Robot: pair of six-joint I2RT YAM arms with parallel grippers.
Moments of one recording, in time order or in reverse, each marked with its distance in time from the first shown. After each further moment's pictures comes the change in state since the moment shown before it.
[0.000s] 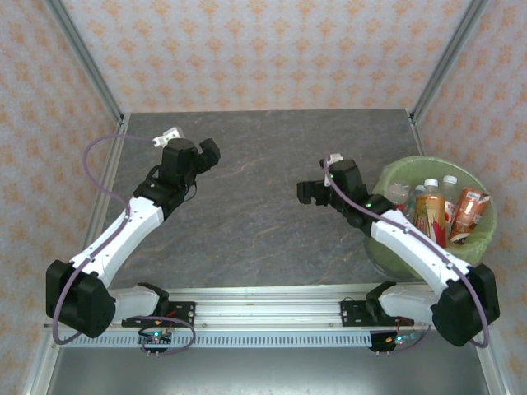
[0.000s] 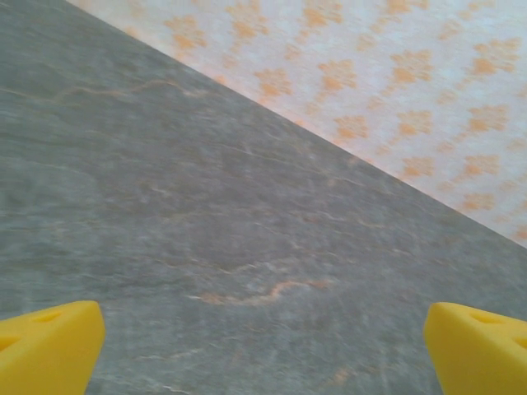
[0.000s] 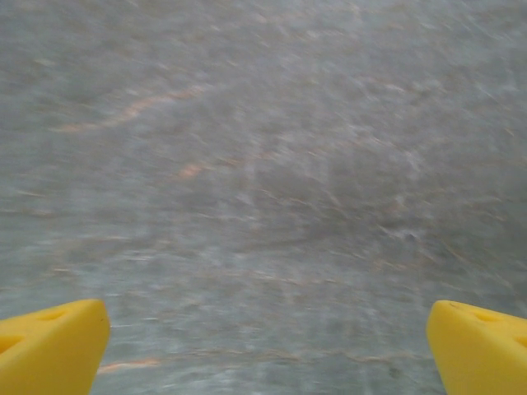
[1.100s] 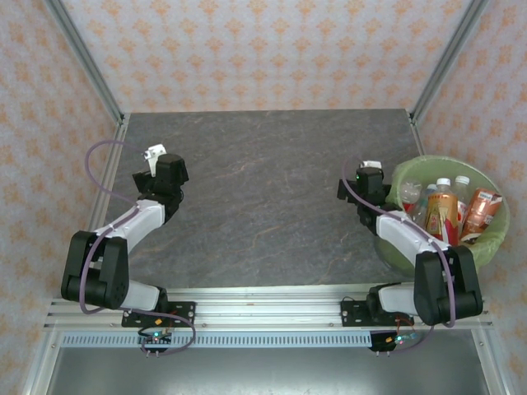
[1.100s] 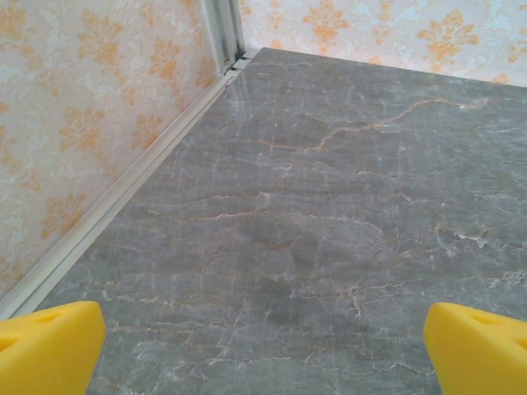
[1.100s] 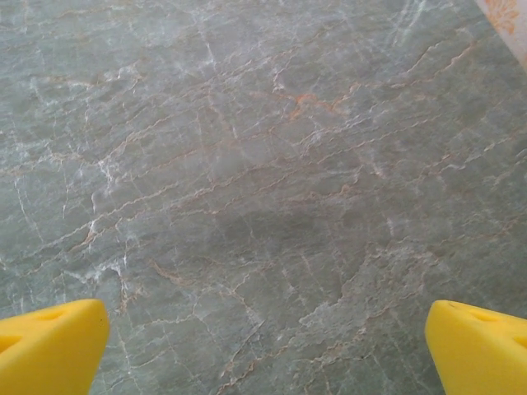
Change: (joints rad) left arm 0.202 0.164 -0.263 0.381 -0.273 0.452; right arm -0.339 0.117 -0.229 0.349 0.166 -0.103
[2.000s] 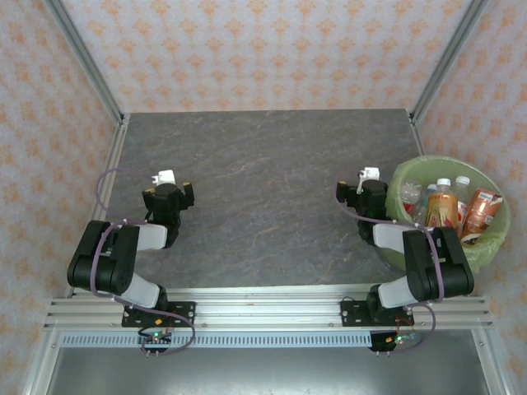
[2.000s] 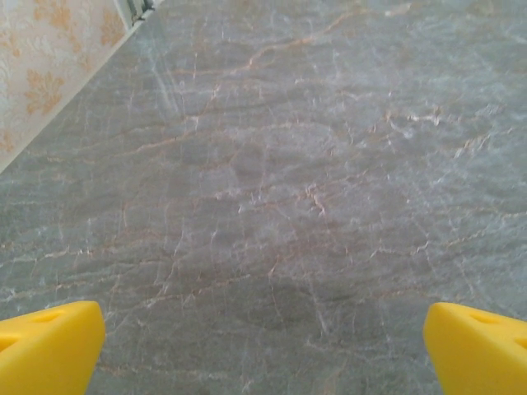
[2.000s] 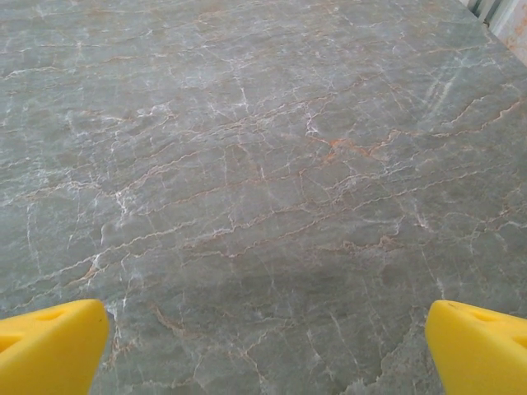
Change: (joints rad) left arm 0.041 0.096 -0.344 0.529 0.230 0.136; right arm -0.065 0.146 -0.200 0.568 -0.125 -0.108
